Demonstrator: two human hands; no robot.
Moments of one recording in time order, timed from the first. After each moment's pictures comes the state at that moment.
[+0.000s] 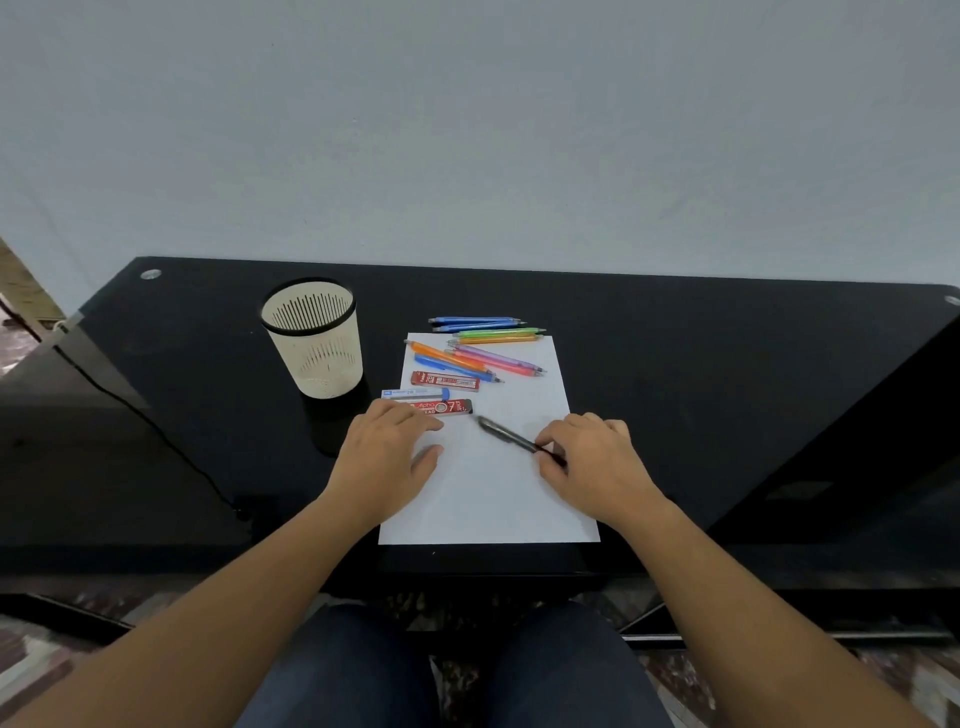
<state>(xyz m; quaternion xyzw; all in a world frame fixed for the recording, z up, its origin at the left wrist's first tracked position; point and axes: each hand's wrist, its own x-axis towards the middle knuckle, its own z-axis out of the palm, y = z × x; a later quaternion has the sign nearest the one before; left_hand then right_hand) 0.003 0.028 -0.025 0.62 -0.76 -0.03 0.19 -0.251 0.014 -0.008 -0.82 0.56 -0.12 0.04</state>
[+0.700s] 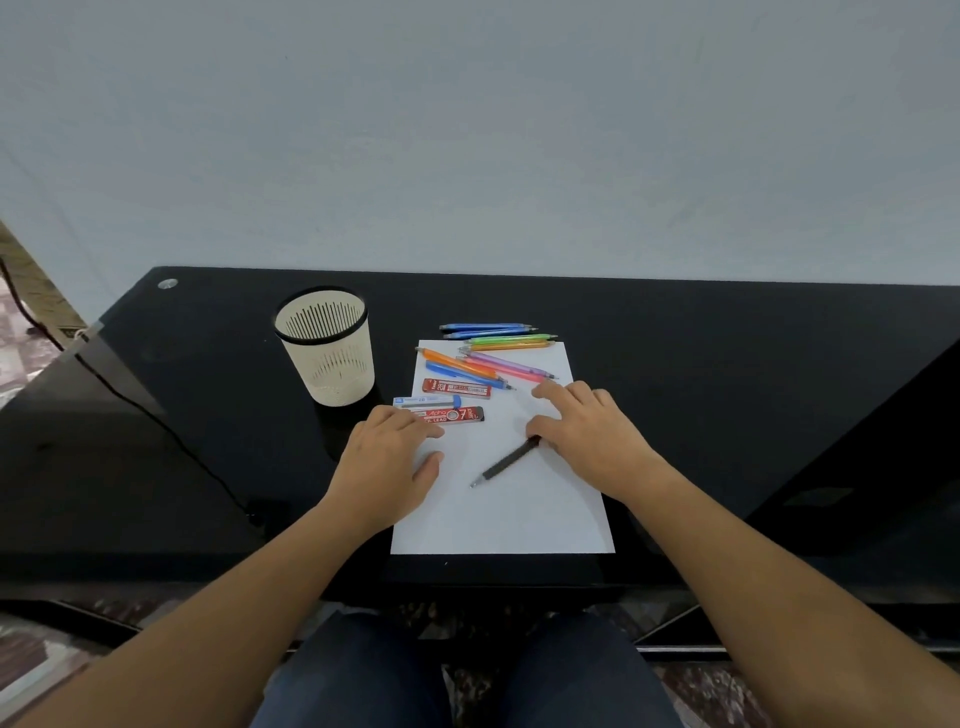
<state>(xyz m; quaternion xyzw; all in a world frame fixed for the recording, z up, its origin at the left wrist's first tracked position) 0.009 0.030 -0.017 0.63 -0.75 -0.03 0.18 -0.243 -0.022 0.010 -0.89 0.44 0.05 -0.10</state>
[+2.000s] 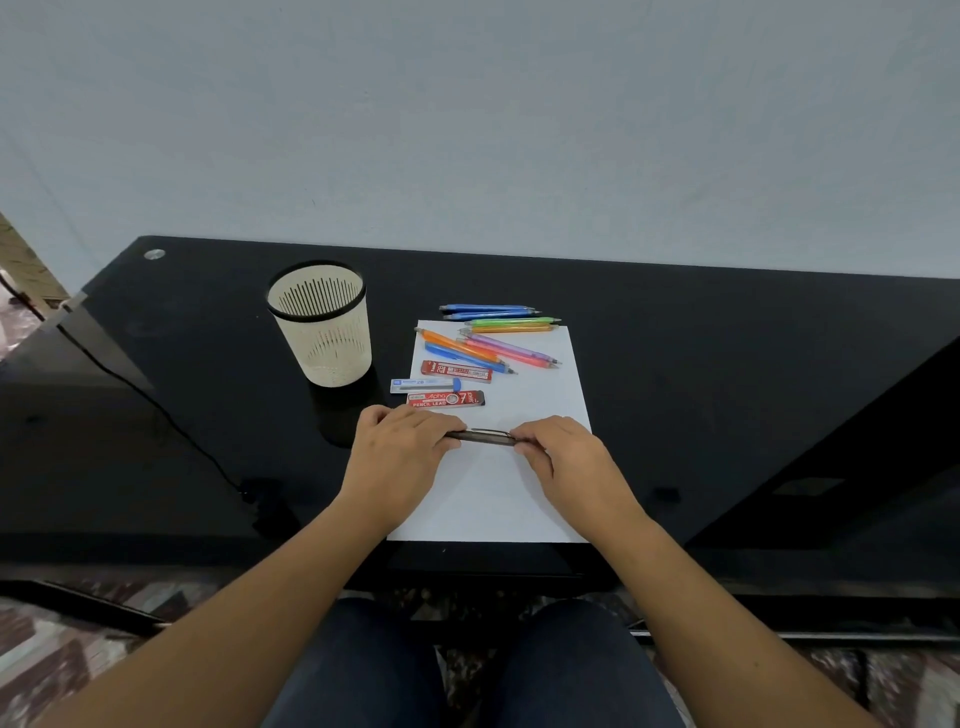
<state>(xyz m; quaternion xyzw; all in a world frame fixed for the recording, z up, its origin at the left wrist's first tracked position) -0.007 0.034 -0.032 0.59 -0.77 0.05 0.25 -0.215 0.027 -0.011 -0.81 0.53 -0.22 0.15</state>
